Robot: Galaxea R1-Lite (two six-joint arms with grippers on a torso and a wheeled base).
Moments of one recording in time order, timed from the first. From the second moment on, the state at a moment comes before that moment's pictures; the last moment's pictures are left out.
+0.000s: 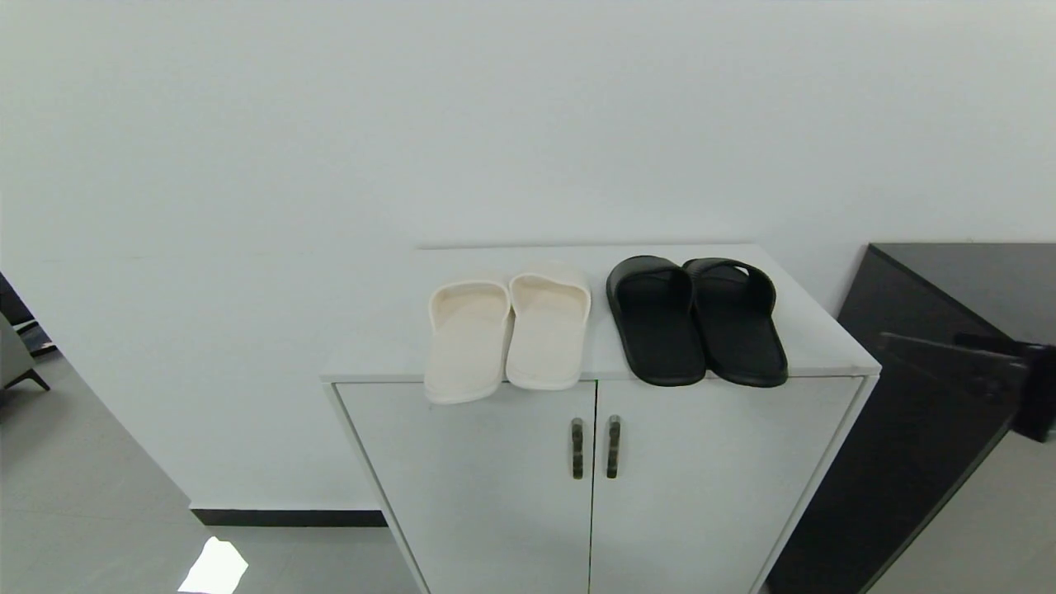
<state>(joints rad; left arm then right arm) 0.00 0.00 0.00 0.00 -0.04 0.04 0.41 1.11 -0.65 -0.29 -0.03 0.20</state>
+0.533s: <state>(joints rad) 0.00 0.00 0.00 0.00 -0.04 0.04 0.61 1.47 -0.95 -0.32 -0.32 0.21</state>
